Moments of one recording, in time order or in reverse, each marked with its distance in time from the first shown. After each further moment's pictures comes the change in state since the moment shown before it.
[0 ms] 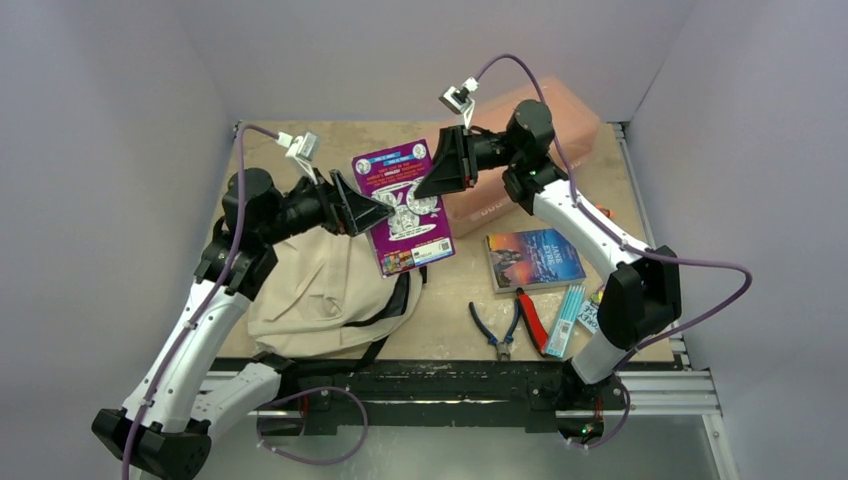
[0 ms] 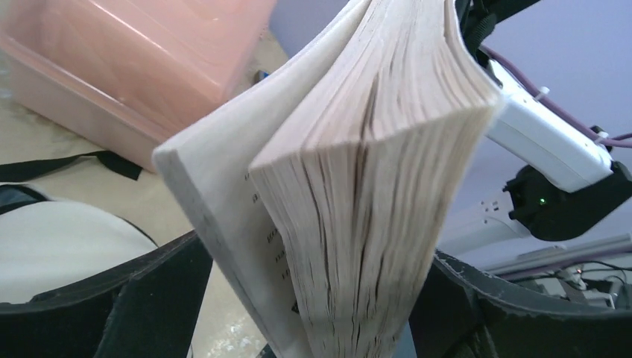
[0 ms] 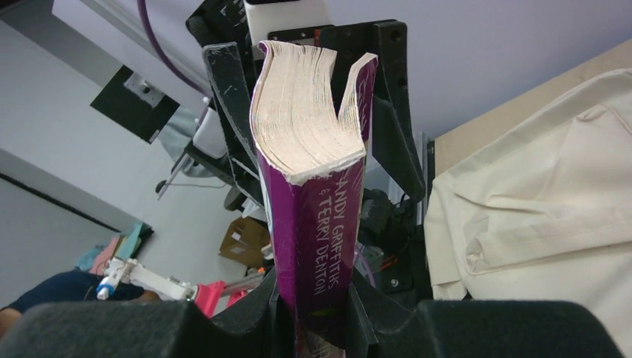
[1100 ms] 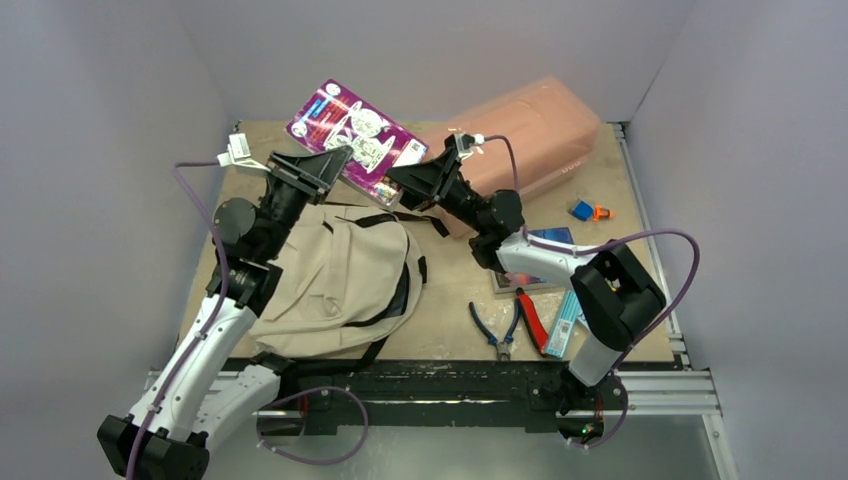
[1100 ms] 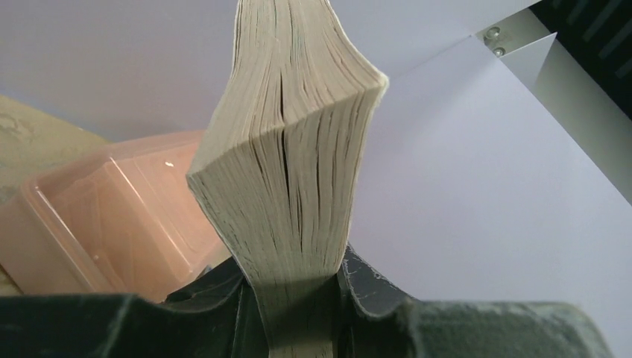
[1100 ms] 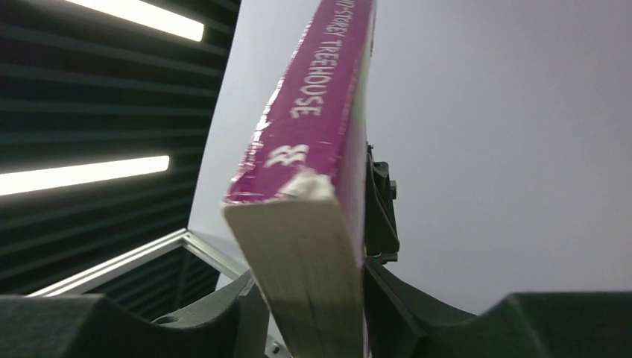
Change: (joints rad) left arm 0.008 -0.079 -0.217 0.563 -0.476 -0.499; right arm 0.248 0.042 -0.438 0.874 0.934 0.660
